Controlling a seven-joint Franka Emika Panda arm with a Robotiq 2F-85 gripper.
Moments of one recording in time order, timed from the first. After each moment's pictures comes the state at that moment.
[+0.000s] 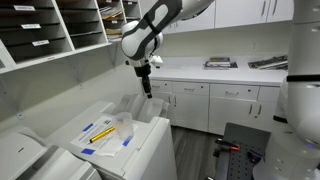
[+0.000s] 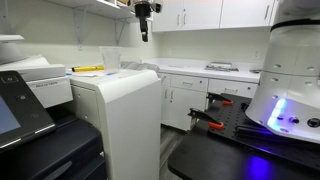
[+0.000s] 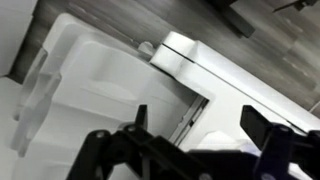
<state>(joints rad) -0.04 0.14 -0.08 -1.99 -0.06 2.08 -0.75</state>
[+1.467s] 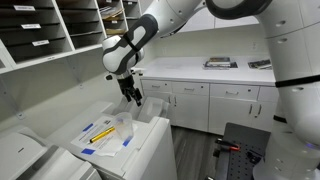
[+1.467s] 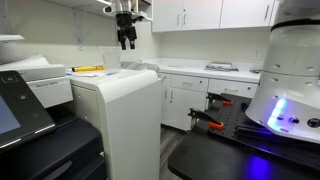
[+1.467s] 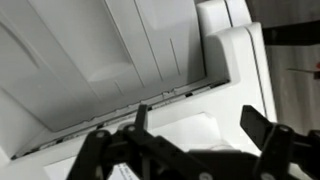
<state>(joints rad) -0.06 0.38 0.05 -1.75 -0.10 2.08 -1.31</state>
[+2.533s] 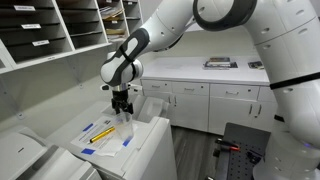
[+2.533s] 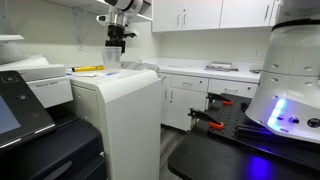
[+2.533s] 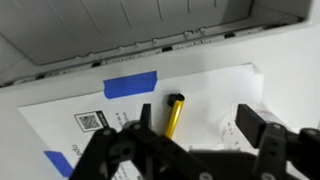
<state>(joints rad) -0.14 0.51 0.17 -1.75 0.14 2.29 -1.55</state>
